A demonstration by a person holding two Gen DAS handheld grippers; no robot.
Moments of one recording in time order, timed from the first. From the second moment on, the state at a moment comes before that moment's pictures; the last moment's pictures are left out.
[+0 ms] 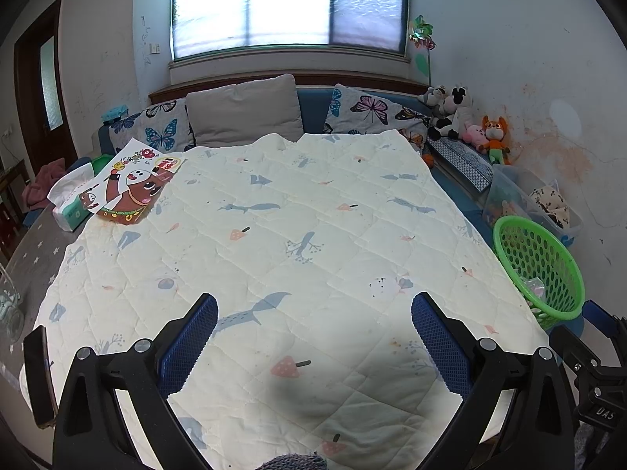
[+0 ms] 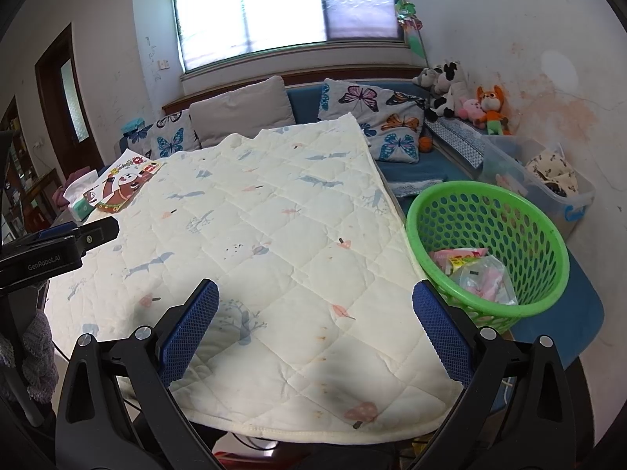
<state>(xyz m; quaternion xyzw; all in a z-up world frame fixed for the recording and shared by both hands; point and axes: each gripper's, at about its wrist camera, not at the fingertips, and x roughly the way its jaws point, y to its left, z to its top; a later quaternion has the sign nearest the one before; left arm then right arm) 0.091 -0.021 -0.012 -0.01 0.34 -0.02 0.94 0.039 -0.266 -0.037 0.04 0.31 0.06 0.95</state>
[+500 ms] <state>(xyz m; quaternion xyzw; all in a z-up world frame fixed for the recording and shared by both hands) 0.091 -0.020 -0.013 -0.01 0.34 -0.02 0.94 0.038 -0.263 -0.036 0.04 0.31 0.07 0.95</state>
